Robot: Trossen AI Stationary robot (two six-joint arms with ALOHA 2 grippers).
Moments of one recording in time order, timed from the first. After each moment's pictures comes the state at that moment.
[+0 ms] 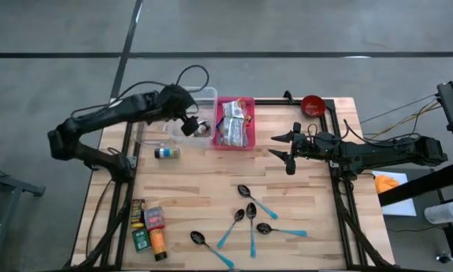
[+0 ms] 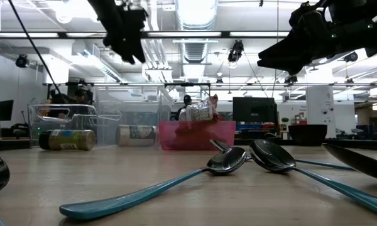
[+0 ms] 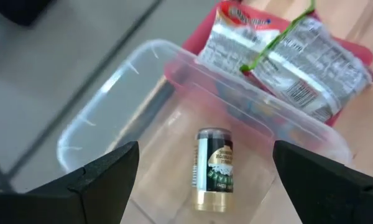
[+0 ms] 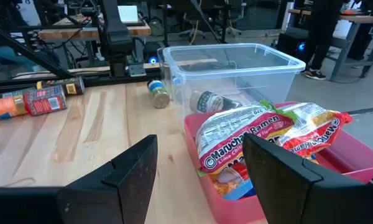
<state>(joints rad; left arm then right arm) 0.39 1.31 1.24 -0.80 -0.33 -0.03 -0.12 0.84 0.29 0.39 0.13 0.05</state>
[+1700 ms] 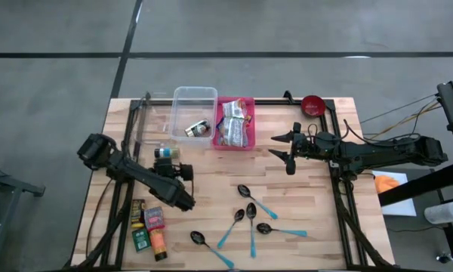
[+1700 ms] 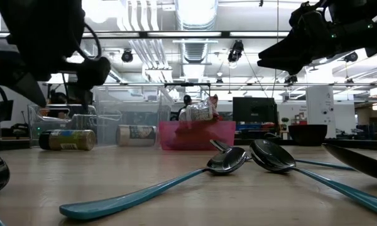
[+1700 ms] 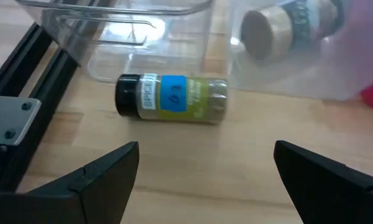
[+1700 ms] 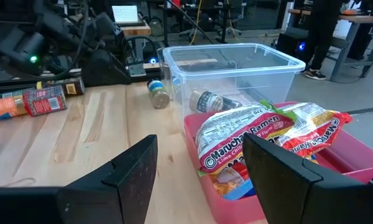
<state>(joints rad) -0.43 1.72 1.01 -1.39 -0.66 -2.30 -0.12 0.84 0.29 0.39 0.13 0.05</state>
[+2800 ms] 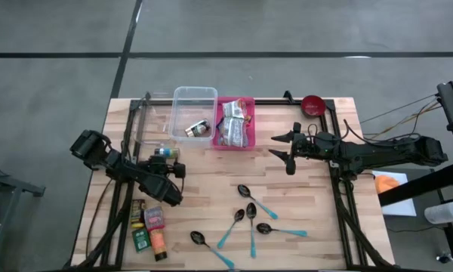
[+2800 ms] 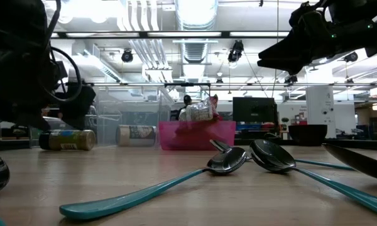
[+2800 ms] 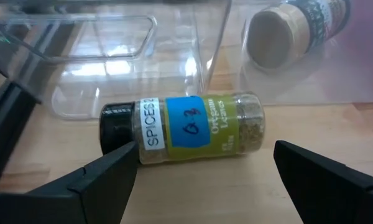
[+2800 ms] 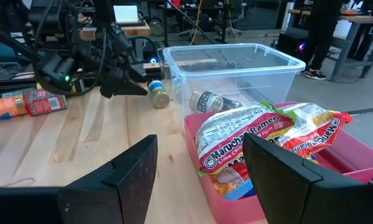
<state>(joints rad) -0.43 1.65 0.63 -1.01 -0.88 -2.15 -0.12 0.84 0.29 0.39 0.13 0.05</state>
